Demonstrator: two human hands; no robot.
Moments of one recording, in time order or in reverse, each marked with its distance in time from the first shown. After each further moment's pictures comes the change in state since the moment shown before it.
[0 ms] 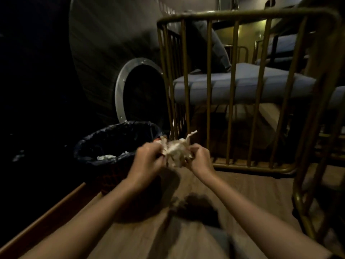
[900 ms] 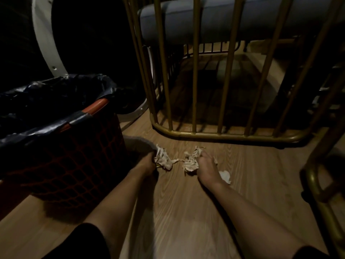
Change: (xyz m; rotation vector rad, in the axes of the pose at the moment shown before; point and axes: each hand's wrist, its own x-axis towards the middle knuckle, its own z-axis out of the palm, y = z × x) left_hand 0.008 -0.139 0.259 0.072 -0.688 -0.612; right_hand -0.005 0.261 0.088 -0.491 -0.206 0.225
